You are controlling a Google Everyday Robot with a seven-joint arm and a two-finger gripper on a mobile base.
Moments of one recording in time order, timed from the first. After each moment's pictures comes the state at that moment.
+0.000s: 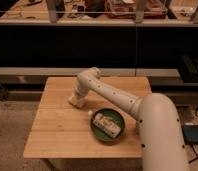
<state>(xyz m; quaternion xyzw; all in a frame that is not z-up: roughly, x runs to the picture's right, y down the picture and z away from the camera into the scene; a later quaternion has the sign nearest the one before) -0.123 0.064 0.937 0.11 -0.30 -0.90 0.30</state>
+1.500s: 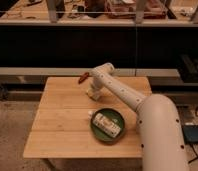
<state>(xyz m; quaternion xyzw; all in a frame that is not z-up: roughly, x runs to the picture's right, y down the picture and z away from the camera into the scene) -0.026 -0.002 0.997 0.03 -0.23 -0.89 0.40</state>
